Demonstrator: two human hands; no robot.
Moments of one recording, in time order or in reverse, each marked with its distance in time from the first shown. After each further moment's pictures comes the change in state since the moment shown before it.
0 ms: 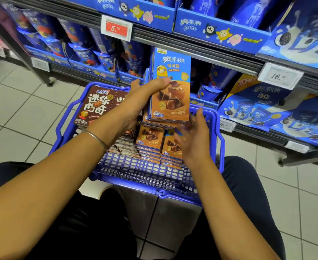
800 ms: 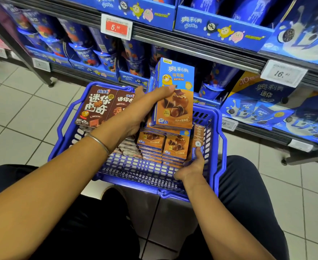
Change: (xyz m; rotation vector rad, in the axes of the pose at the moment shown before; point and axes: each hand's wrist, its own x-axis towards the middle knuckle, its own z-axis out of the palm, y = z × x) left_hand -0.002 -0.013 0.005 0.021 -0.021 -0.014; right_hand 0.038 0.092 -0.054 0.491 0.371 0.494
